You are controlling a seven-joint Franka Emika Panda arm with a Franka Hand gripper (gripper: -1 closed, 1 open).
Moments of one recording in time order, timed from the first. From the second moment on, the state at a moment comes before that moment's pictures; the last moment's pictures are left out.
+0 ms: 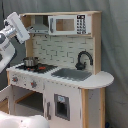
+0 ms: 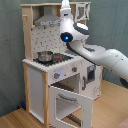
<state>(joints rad) -1.43 -1.43 1.02 -1.39 -0.27 2.22 0.29</state>
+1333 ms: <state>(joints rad) -1.58 -1.39 1.02 -1.24 -0.14 2.06 0.32</state>
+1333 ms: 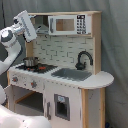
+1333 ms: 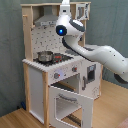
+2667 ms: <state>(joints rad) -1.66 -1.30 1.09 -1.25 -0.04 1.90 0.26</state>
